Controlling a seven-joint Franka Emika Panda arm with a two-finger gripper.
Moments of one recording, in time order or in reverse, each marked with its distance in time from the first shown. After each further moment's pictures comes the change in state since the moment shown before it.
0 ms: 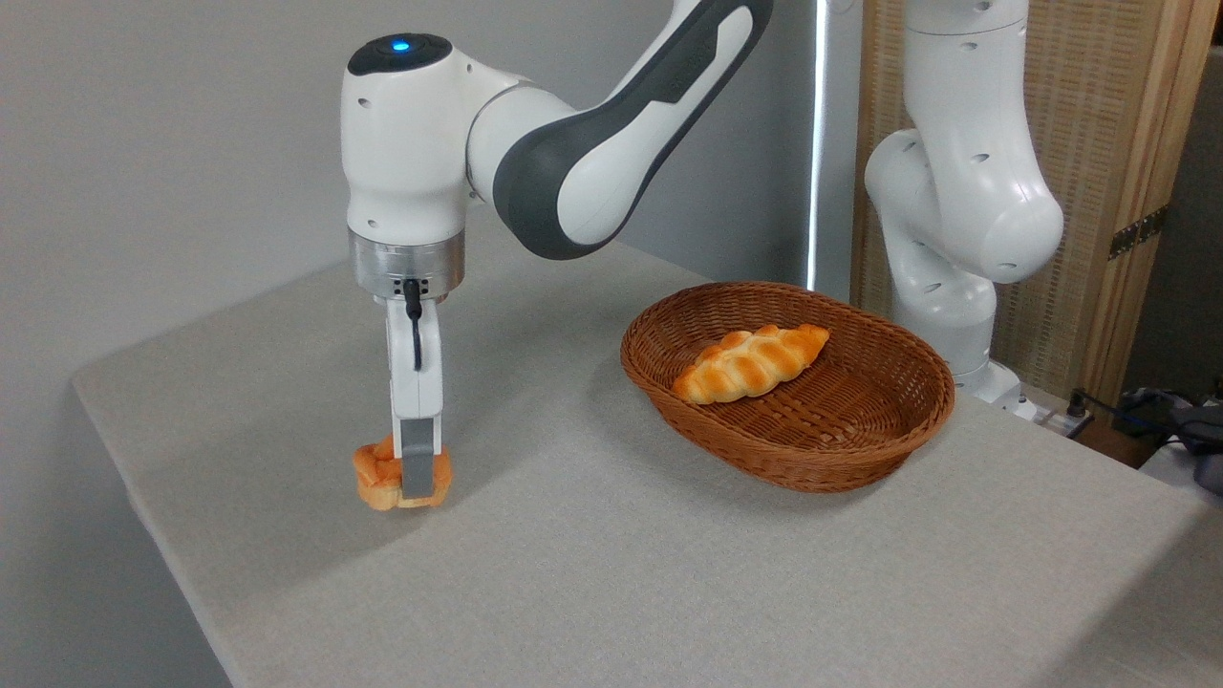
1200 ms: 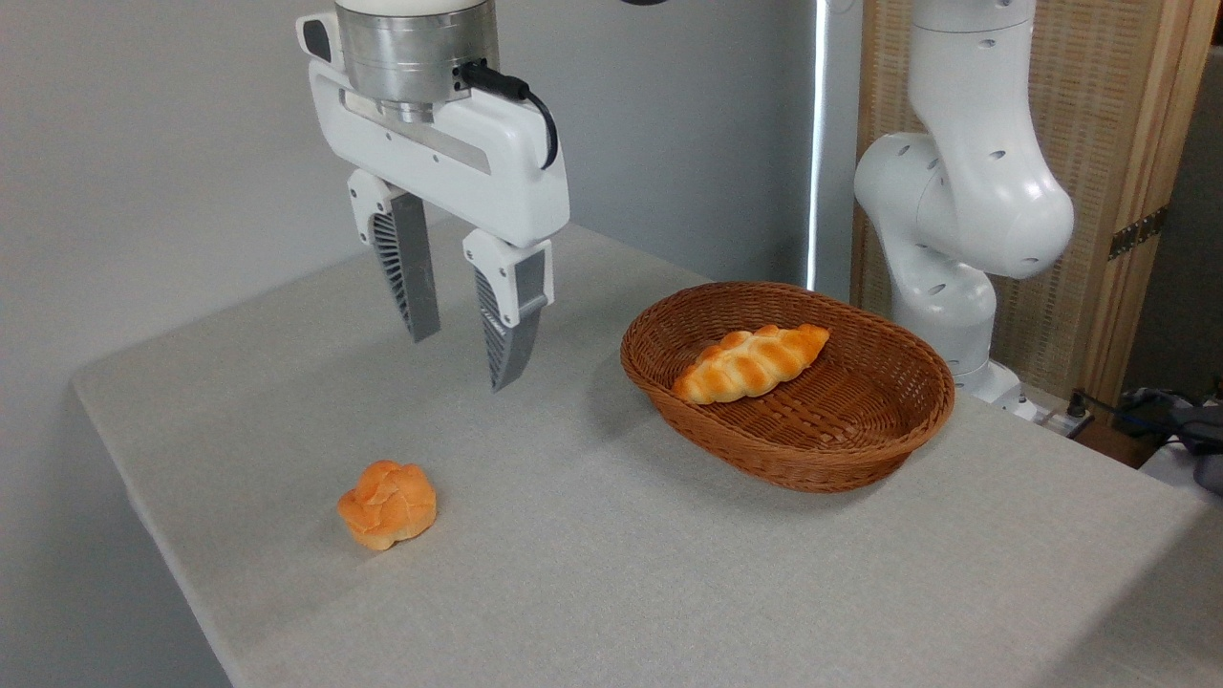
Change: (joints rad) arm 0.189 -0.031 0.031 0.448 0.023 -0.632 -0.451
